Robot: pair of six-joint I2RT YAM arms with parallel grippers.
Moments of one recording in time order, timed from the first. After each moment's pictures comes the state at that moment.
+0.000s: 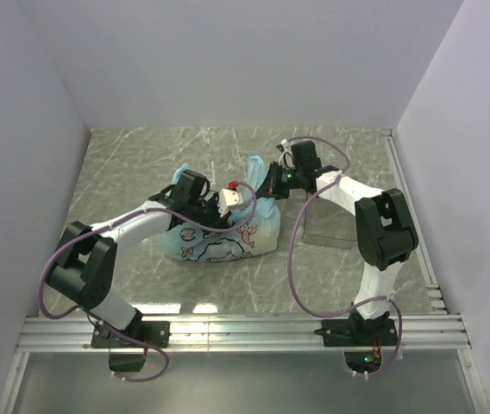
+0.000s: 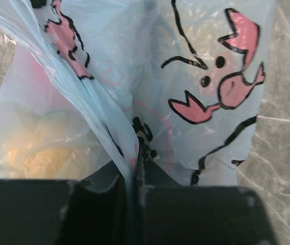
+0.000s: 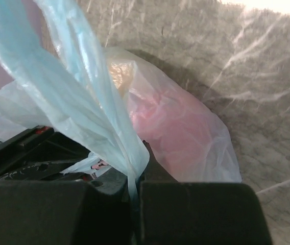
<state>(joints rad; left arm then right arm) -0.51 1.56 0.93 -0.22 0.58 0.58 0.35 1.87 1.24 -0.17 -0.65 0.61</state>
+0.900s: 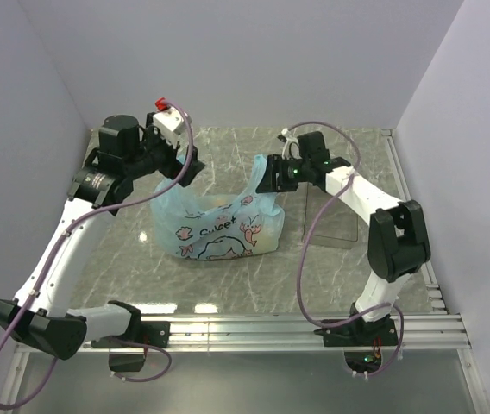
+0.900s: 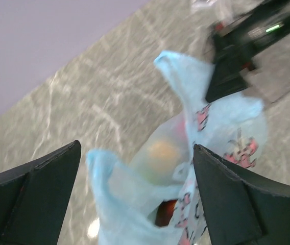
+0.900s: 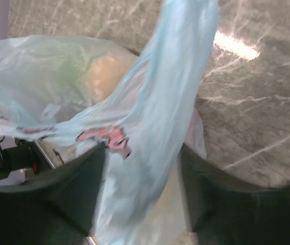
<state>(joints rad) -0.34 1.22 1.45 -0.55 0.36 0.21 0.35 1.76 1.32 -0.36 -0.59 0.30</state>
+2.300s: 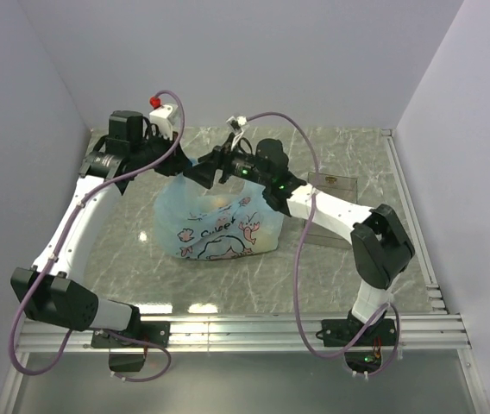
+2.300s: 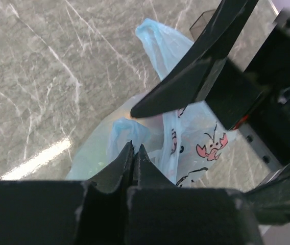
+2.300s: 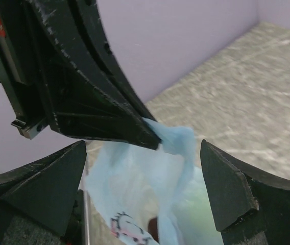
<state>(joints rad) -0.23 1.39 1.47 -0.67 0.47 -0.03 0.70 1.76 1.31 0.53 -0.49 0.55</state>
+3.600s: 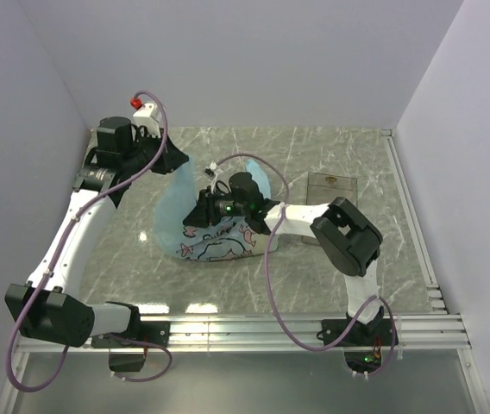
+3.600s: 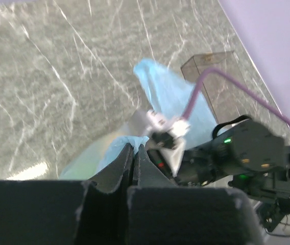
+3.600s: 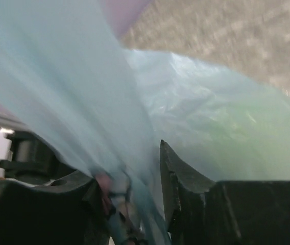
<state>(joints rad) -0.19 1.28 1.33 -0.45 0.47 -0.24 0.81 1.97 1.18 0.56 -0.60 0.60</state>
